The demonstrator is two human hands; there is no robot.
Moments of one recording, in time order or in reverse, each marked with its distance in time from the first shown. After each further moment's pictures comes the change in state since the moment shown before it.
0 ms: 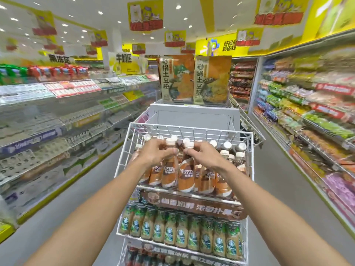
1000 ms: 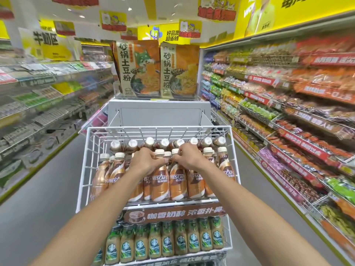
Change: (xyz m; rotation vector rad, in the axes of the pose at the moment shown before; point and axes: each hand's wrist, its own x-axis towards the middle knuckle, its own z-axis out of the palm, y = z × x) left_hand 0.084 -0.058 0.051 0.178 -0.181 -0.042; right_hand 0.046 0.013 0.029 -0.369 0.141 0.396
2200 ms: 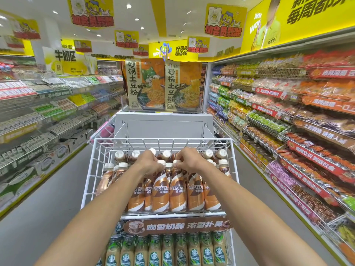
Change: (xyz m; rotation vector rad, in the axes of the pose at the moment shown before) left_hand 0.007 0.031 -0.021 -0.083 -0.037 -0.124; right_hand 0.009 -0.007 -0.033 -0.158 -0.082 -0.149
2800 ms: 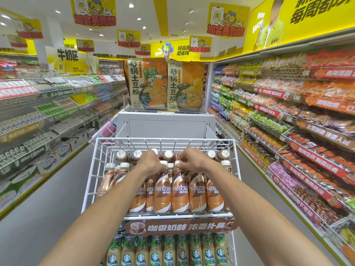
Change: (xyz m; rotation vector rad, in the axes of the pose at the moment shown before) left_hand 0.001 0.004 0.001 0.097 0.020 0.006; right_hand -0.008 0.004 -0.011 -0.005 -0.039 -0.146
